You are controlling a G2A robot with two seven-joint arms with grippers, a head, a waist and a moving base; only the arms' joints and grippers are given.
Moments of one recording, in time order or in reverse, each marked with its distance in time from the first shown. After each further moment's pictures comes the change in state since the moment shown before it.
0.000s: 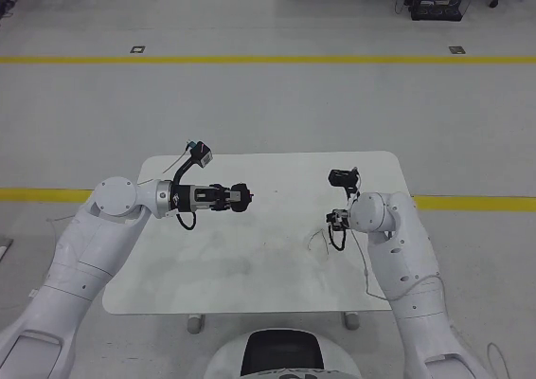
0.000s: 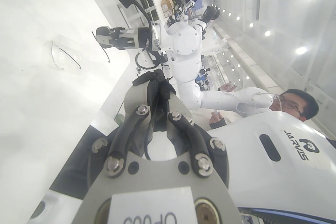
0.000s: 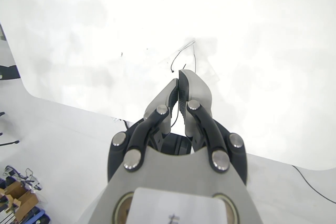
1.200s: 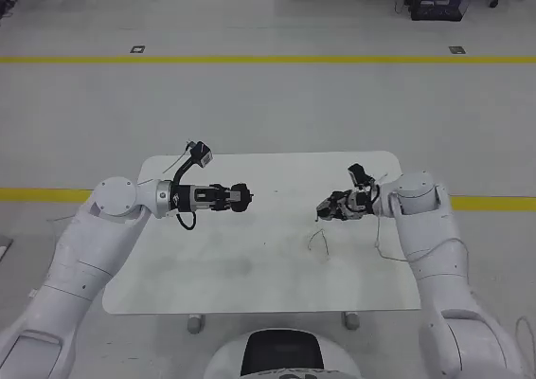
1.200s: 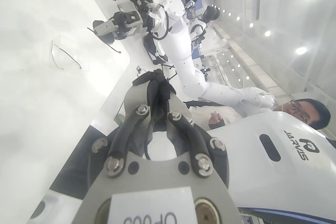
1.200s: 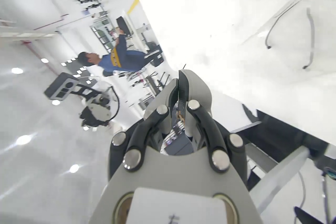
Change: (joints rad) left arm 0.000 0.000 0.000 0.000 0.000 0.000 0.000; right arm 0.254 0.091 0.158 0.563 0.931 0.202 0.067
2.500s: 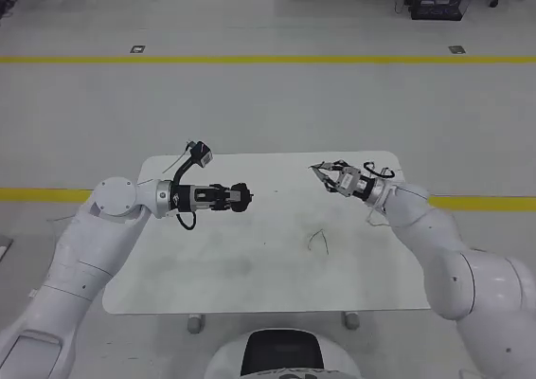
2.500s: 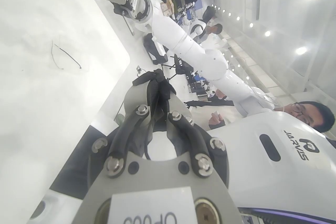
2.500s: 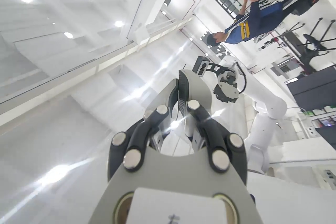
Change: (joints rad) left arm 0.000 0.000 0.000 0.000 0.000 0.000 0.000; right arm 0.397 -0.035 0.043 0.893 0.706 0.000 0.000
